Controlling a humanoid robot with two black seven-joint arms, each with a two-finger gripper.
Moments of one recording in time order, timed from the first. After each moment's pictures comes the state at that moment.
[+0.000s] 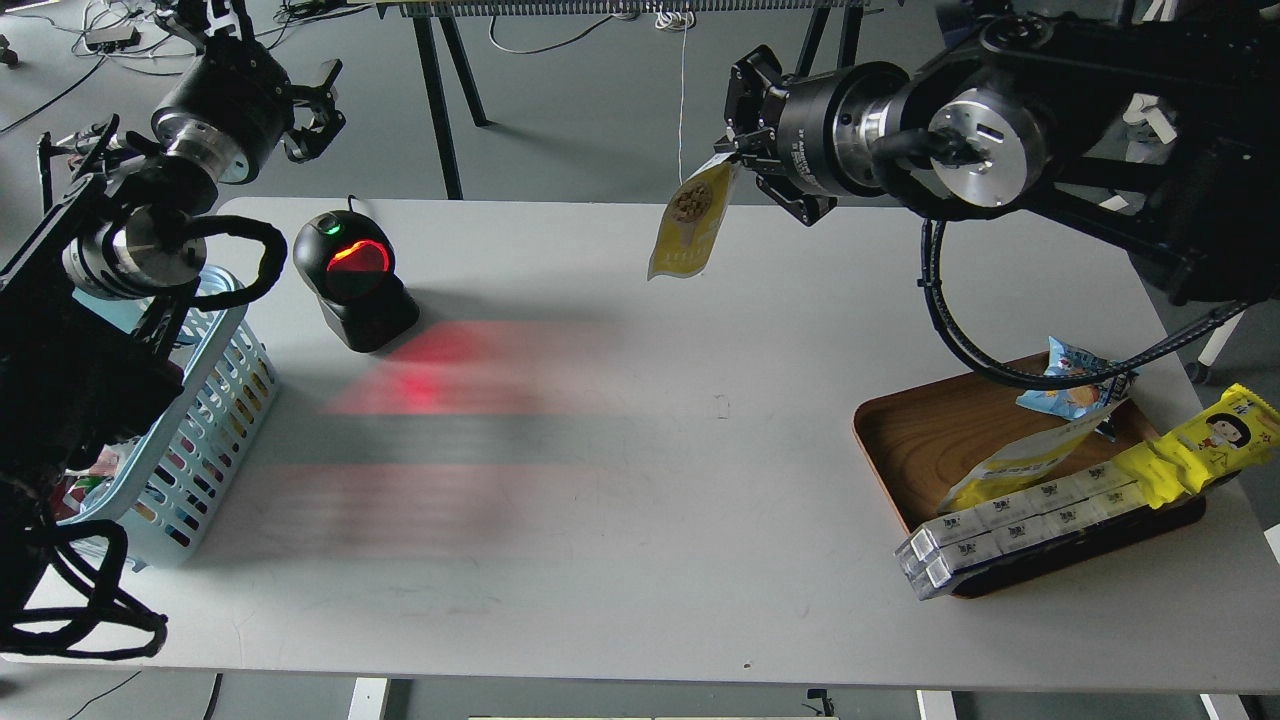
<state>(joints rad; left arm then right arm) -0.83 0.35 -1.08 -0.75 0.29 -0.20 -0.04 1.62 -0.38 -0.07 1.34 0.11 -0.29 -0.49</state>
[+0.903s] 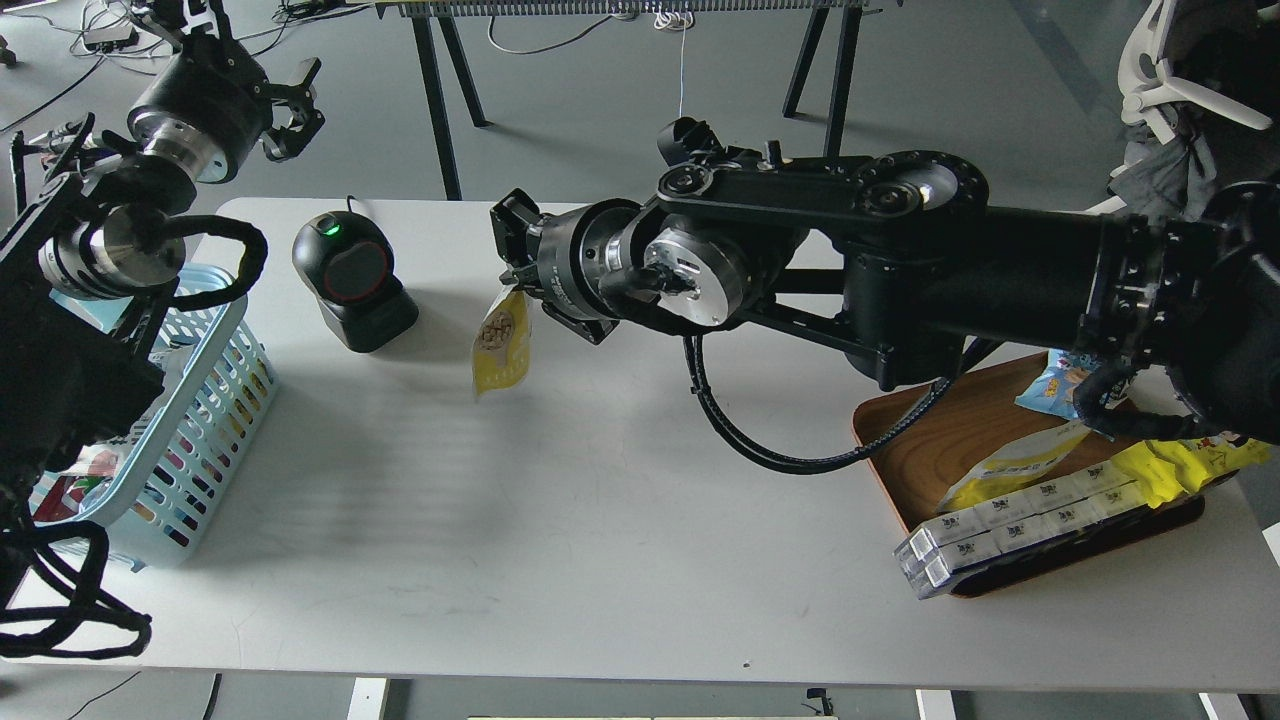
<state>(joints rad) -0.83 0.38 -1.08 -0.75 0.29 -0.20 -0.04 1.54 0.00 -0.02 1.17 0.10 -0.29 -0.49</state>
